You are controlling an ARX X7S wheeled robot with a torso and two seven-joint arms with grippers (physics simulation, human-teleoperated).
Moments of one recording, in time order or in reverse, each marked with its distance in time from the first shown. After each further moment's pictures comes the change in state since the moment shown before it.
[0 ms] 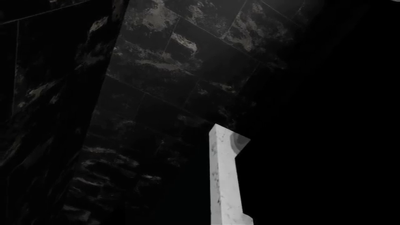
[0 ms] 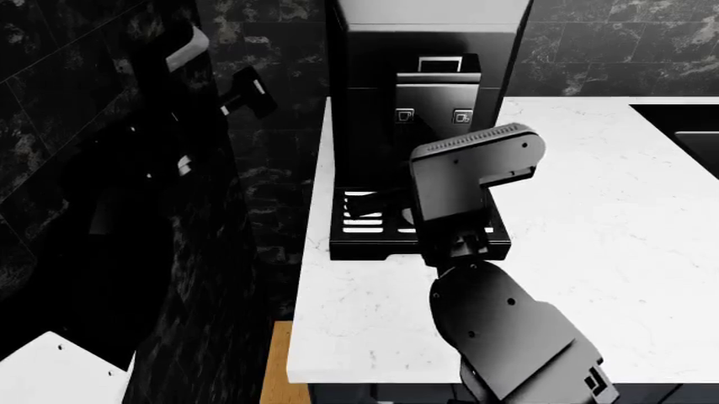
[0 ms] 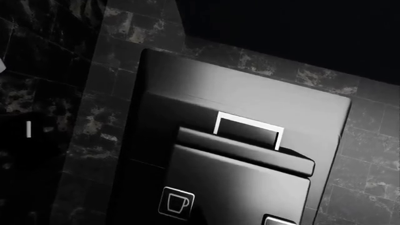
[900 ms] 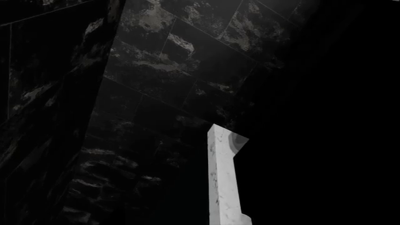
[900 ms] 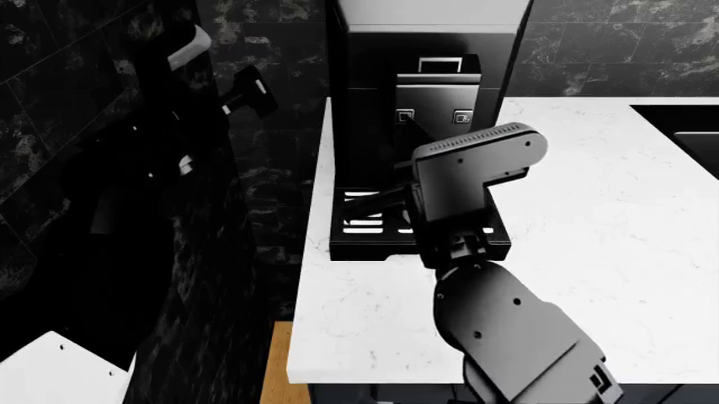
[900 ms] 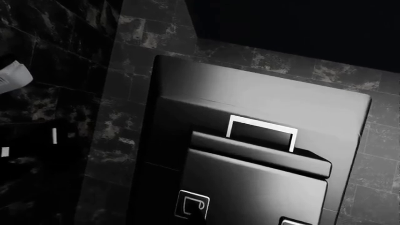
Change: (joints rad) left arm -0.002 0.003 0.011 0.000 0.000 0.001 0.004; right arm -0.005 0.007 0.013 -0.003 0.060 -0.031 -0.034
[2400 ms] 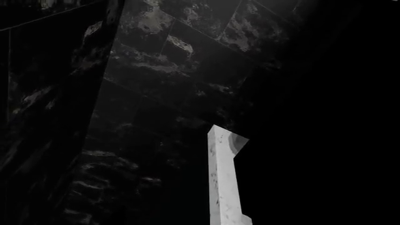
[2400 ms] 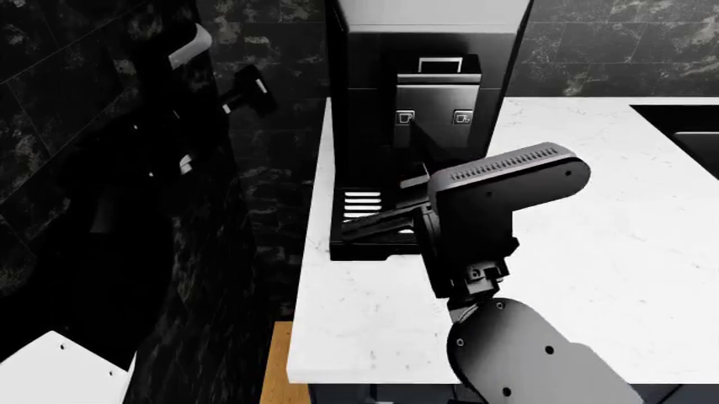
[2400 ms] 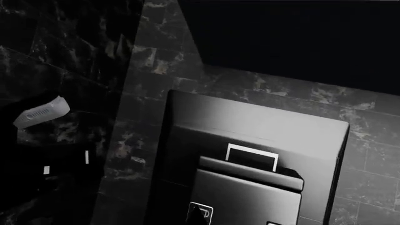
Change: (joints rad) left arm -0.003 0.001 0.008 0.000 0.002 0.001 0.000; right arm -0.081 0.045 0.015 -0.234 0.006 0.059 0.018
